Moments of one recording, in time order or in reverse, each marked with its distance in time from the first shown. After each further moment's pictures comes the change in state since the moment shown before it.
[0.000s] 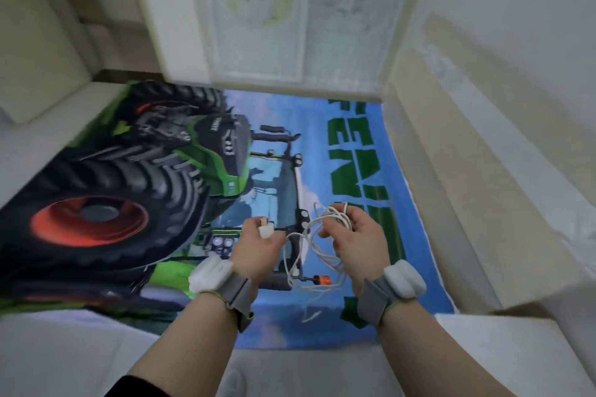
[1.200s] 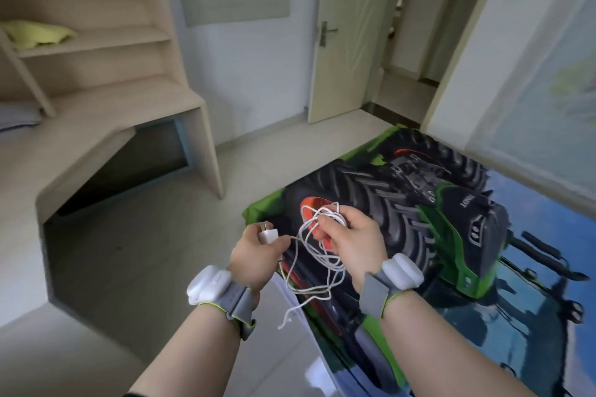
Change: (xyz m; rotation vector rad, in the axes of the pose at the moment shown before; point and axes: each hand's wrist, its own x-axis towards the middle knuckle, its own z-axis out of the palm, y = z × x) left_hand -0.011 -0.171 -0.566 -0.454 0.779 -0.106; right_hand -0.157 -0.079 0.602 -0.049 -0.894 -0.235
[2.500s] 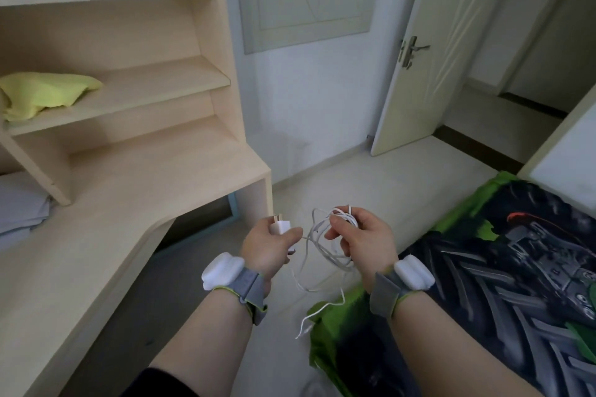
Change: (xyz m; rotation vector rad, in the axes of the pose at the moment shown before) left_hand 0.577 0.170 -0.175 -0.013 0.070 0.014; right_hand 0.516 -0.045 0.358 0.133 -0.026 0.083
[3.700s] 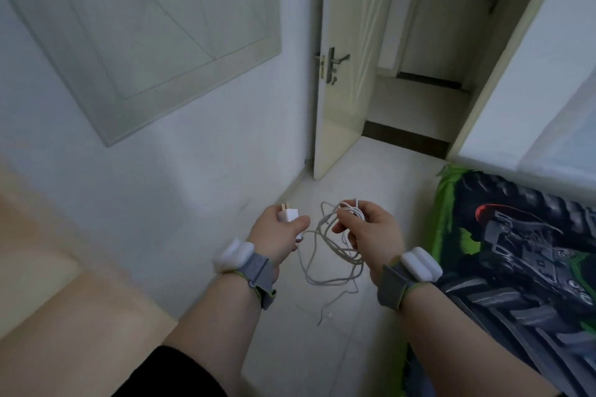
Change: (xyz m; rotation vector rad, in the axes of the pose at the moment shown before) left_hand 0.471 0.188 0.152 0.112 -0.476 0.097; right_hand 0.454 -0.047 0.042 0.029 0.453 -0.005
